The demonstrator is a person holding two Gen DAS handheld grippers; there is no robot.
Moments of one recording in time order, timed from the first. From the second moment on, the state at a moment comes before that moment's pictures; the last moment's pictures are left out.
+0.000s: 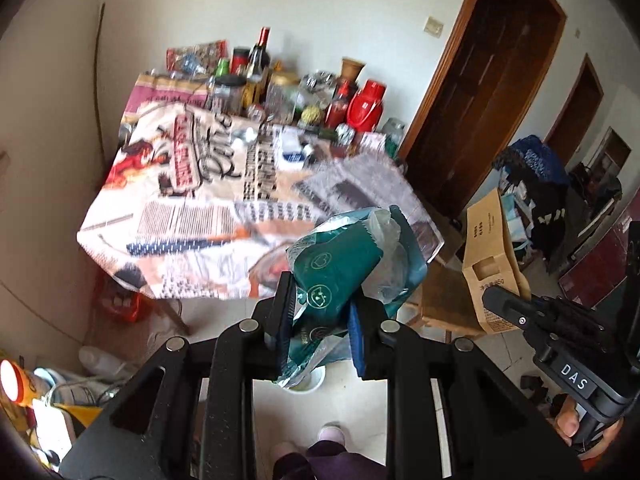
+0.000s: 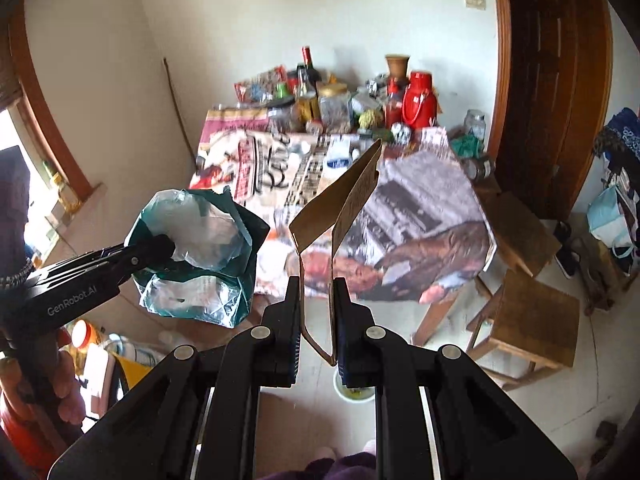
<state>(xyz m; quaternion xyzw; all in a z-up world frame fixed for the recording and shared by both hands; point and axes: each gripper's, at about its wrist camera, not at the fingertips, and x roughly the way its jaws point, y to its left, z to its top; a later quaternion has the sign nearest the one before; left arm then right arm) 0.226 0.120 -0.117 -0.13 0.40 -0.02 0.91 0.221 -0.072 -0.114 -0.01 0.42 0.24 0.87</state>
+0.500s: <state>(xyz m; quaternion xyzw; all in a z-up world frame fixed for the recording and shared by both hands) 0.268 0.091 -0.307 -0.14 0.54 0.01 0.83 0.260 -0.079 -0.283 -0.02 0.54 0.25 0.81</state>
